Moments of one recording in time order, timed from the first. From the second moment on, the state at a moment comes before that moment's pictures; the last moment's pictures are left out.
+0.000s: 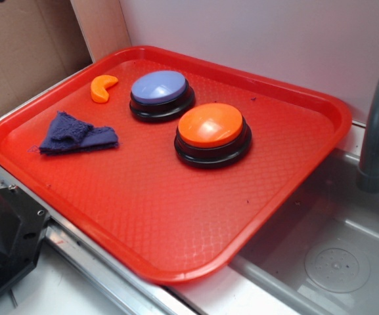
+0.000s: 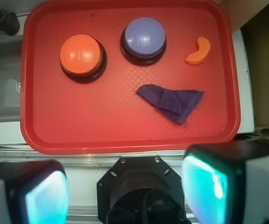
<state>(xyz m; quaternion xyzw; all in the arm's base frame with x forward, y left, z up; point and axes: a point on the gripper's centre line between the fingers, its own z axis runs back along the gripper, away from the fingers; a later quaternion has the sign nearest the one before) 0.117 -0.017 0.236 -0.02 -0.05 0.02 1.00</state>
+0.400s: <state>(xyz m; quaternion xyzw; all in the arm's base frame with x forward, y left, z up) 0.115 -0.017 0.233 -0.01 -0.04 0.01 1.00</state>
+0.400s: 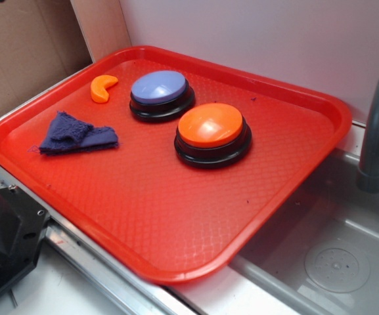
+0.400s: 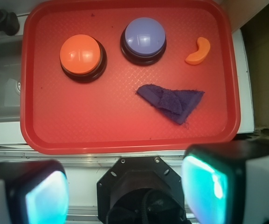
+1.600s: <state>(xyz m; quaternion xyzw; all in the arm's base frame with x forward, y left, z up) 0.177 0.042 0.103 0.03 -0.09 -0.32 0.94</state>
